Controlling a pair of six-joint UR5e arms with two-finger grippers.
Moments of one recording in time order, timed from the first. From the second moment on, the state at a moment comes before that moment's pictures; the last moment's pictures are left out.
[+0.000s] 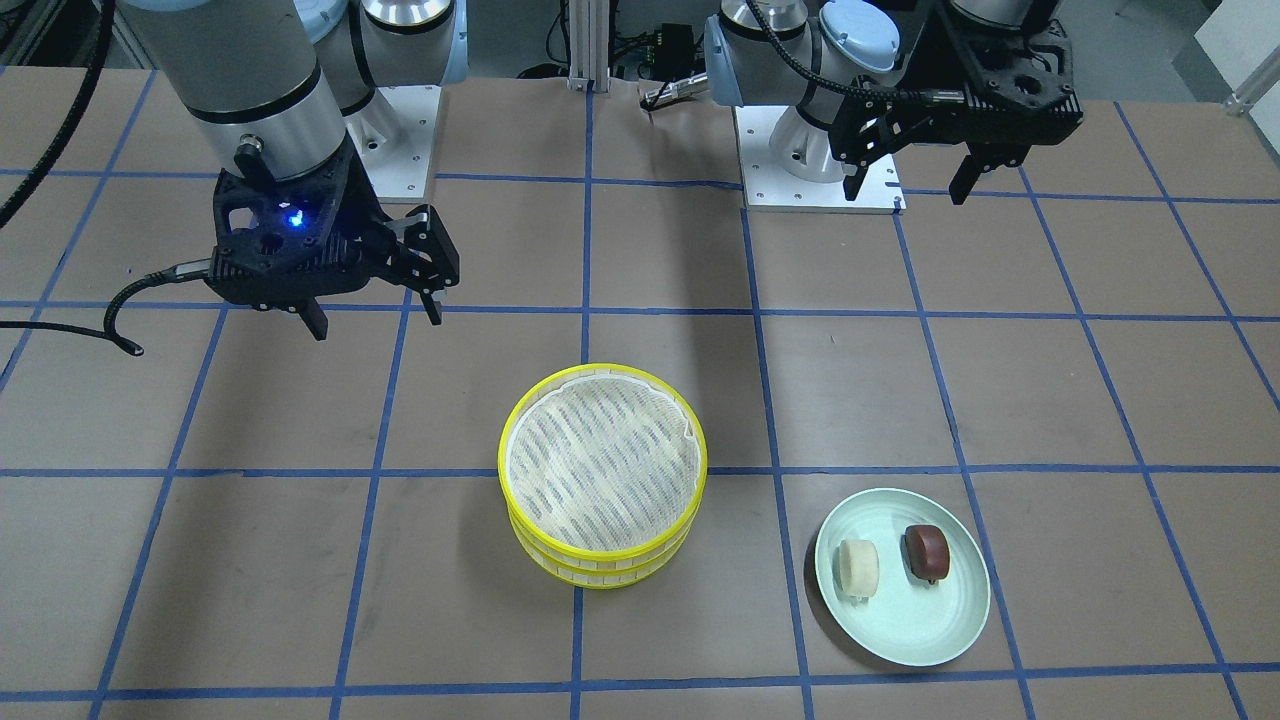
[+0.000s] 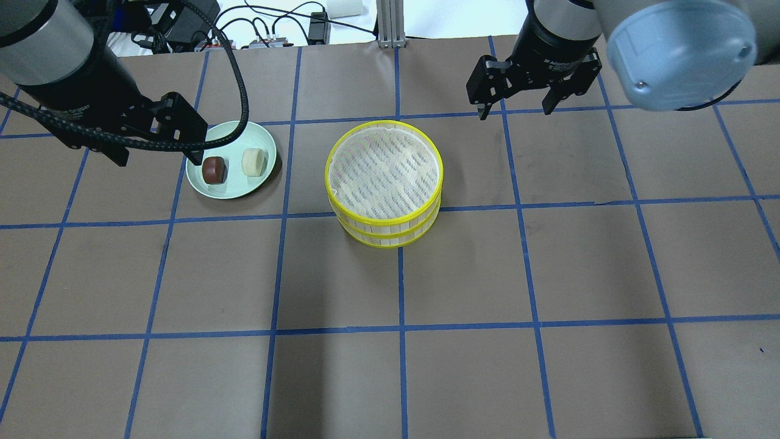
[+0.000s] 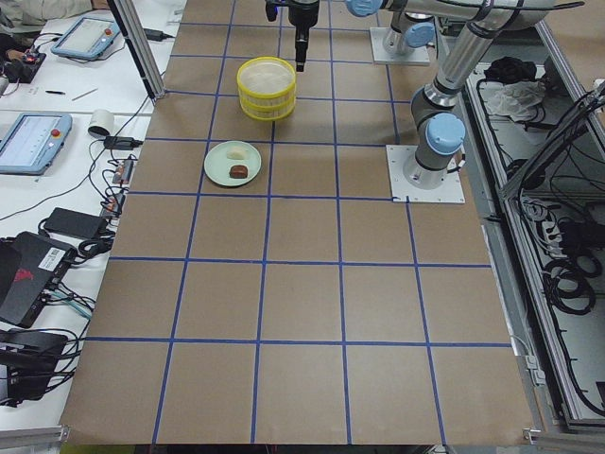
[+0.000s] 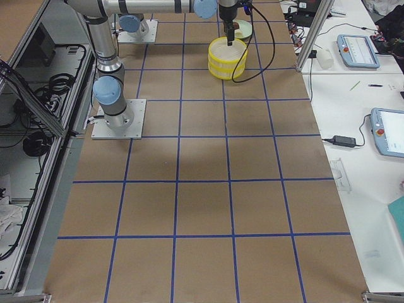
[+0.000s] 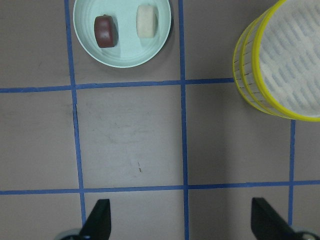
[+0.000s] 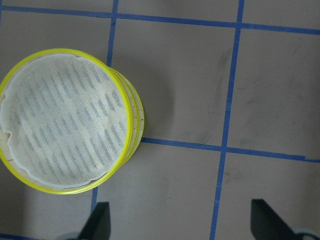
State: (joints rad) left arm -1.52 -1.44 -1.58 -1.65 1.59 0.08; right arm 1.68 -1.46 1.51 -1.74 -1.50 0.00
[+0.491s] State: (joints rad) left arm -1.48 -1.48 -1.59 -1.56 1.59 0.19; right arm 1.68 -1.44 1.50 -1.76 -1.54 0.00
